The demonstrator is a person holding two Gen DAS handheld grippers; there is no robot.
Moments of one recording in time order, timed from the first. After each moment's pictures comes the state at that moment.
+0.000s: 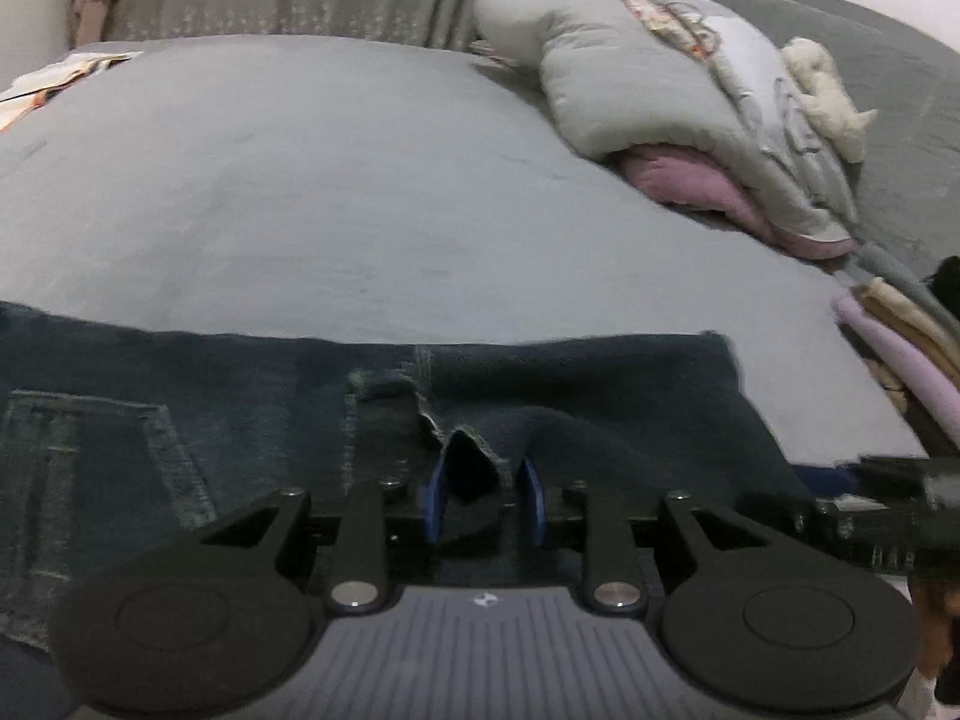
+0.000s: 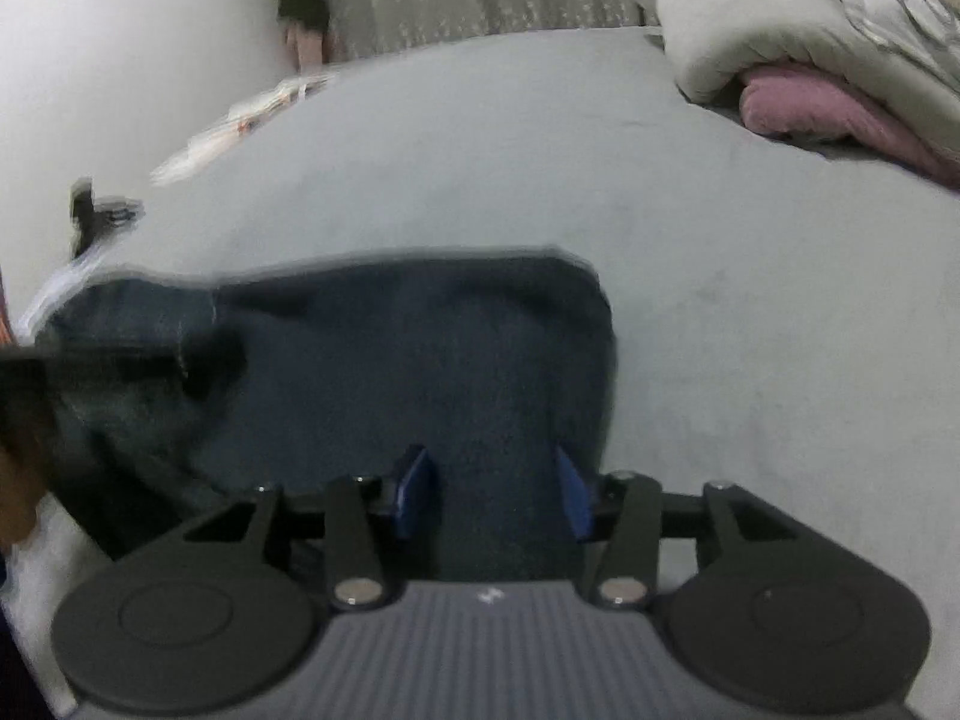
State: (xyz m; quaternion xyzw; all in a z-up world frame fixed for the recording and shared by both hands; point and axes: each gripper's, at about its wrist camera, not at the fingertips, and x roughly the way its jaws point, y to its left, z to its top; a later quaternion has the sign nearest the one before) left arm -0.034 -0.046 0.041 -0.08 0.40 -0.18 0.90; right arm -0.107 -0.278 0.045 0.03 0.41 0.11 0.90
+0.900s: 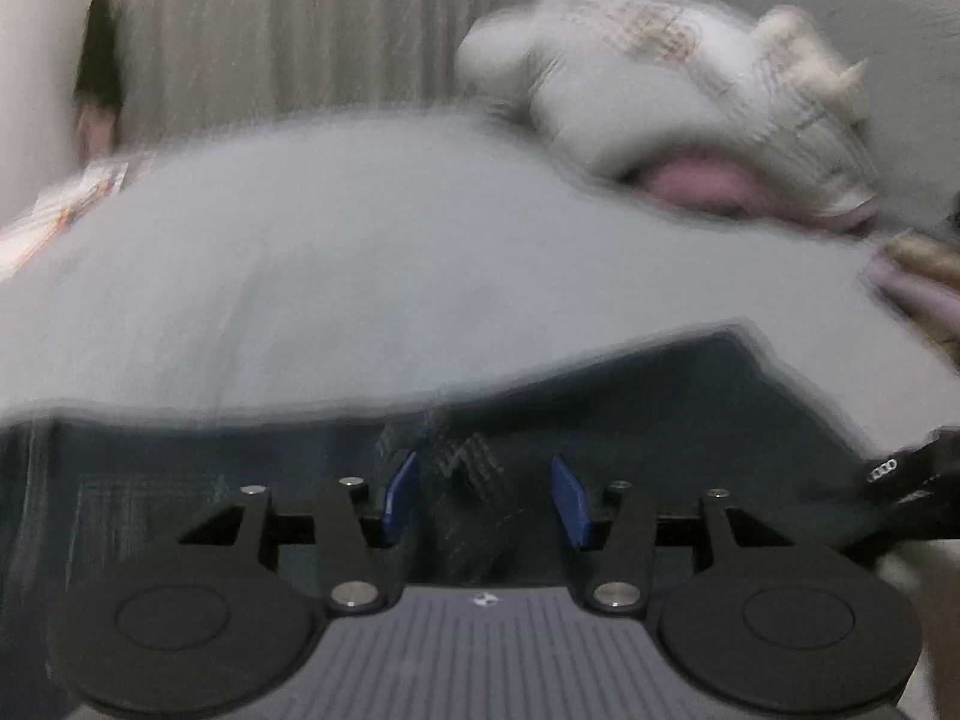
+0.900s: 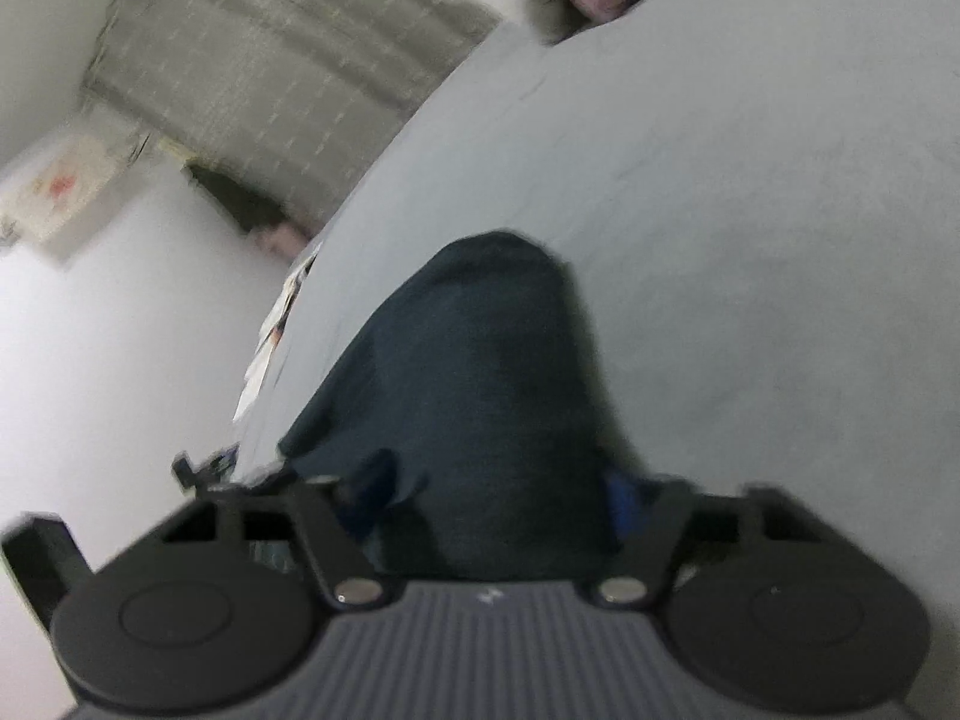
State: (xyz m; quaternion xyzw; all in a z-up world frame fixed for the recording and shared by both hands) left arm -0.033 -0.057 0.039 0.01 0.37 -0.13 0.92; right arm -0.125 -0.348 -0.008 0.42 0.35 0.10 0.83
